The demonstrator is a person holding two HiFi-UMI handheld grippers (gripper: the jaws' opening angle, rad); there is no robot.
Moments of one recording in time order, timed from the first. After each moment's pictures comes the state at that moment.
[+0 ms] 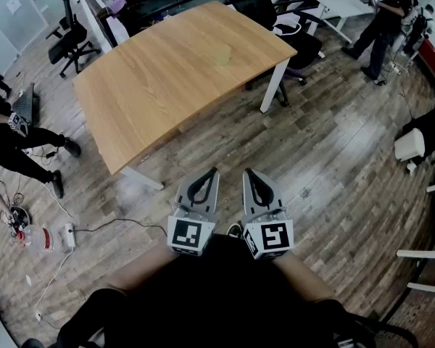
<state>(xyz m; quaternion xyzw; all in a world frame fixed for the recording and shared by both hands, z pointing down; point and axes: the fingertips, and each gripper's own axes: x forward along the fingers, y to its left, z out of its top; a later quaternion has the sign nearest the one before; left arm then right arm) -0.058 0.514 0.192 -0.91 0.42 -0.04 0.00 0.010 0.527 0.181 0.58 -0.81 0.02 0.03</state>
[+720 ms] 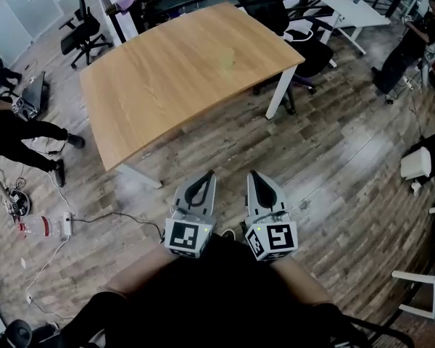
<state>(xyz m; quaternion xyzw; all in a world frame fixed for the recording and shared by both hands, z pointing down) -0.017 0.496 0.207 -0.88 0.47 -0.05 0.00 0.075 0.502 0.193 0.56 -0.82 0.07 -0.01</state>
